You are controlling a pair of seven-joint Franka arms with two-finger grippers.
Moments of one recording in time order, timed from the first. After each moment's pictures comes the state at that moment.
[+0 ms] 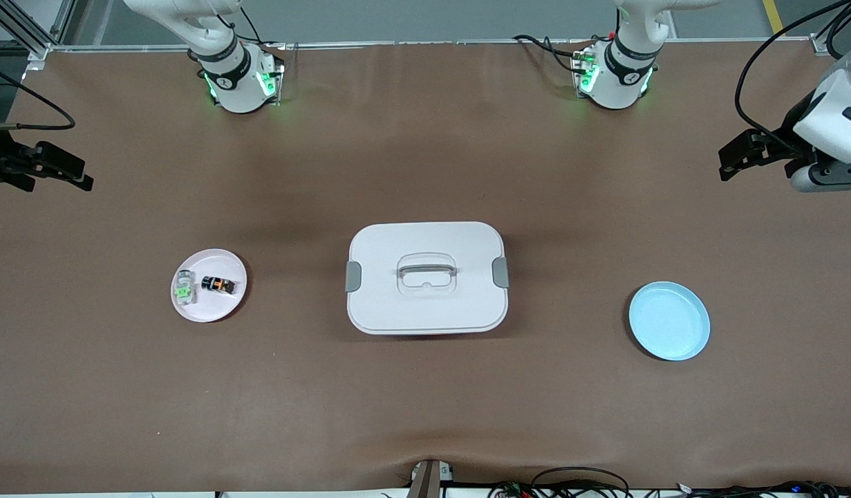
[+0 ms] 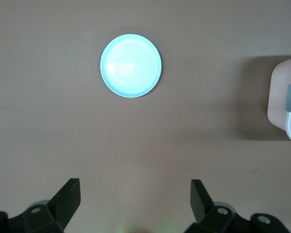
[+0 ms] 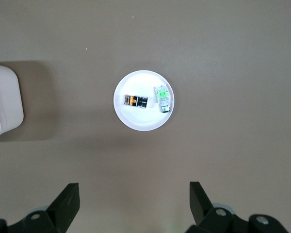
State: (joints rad) left arm 0.01 -0.02 -0.13 -1.57 0.05 1.52 -0.12; right arm 0.00 -0.01 -0.06 -1.58 0.04 1.53 -0.05
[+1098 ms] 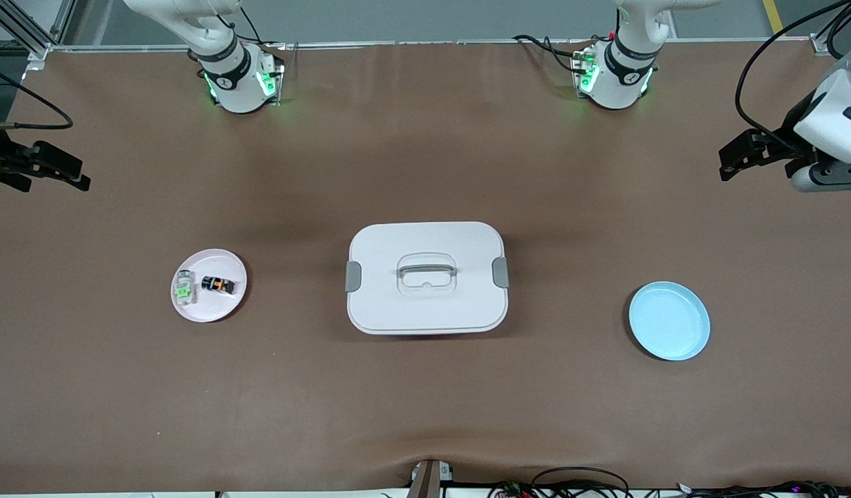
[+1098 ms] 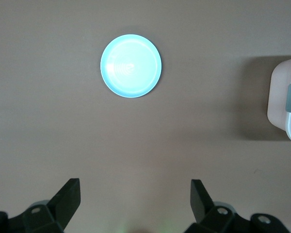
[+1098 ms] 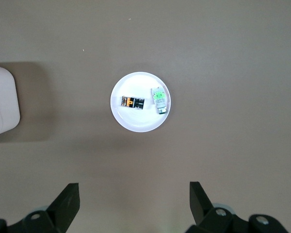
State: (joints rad) left arm 0.01 -0.02 -0.13 -1.57 0.05 1.52 -0.12; right arm 0.00 -0.01 -0.06 -1.57 0.03 1.53 -0.05
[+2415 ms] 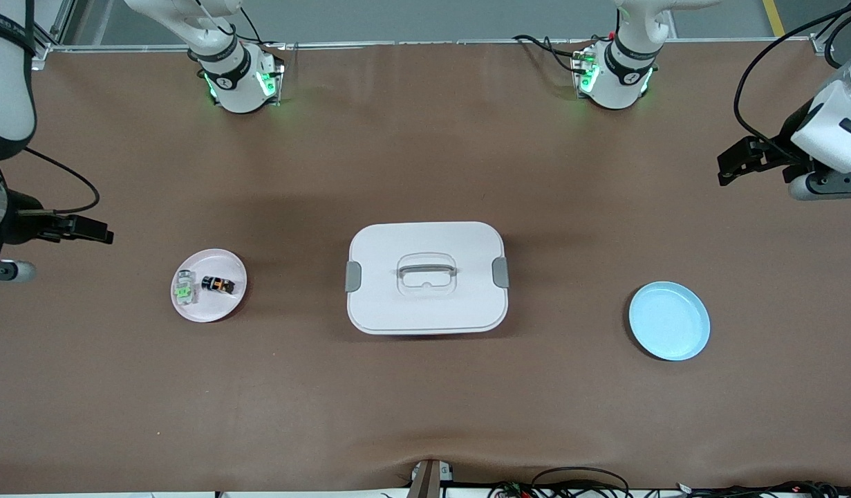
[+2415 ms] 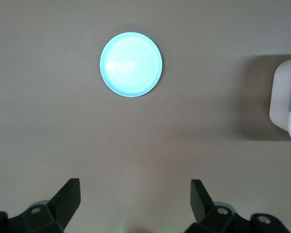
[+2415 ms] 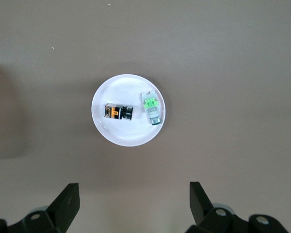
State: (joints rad) left arm 0.02 0.00 -0.13 -1.56 0.05 1.52 -0.12; right arm -0.03 0.22 -0.07 -1.56 0.03 1.64 -0.06
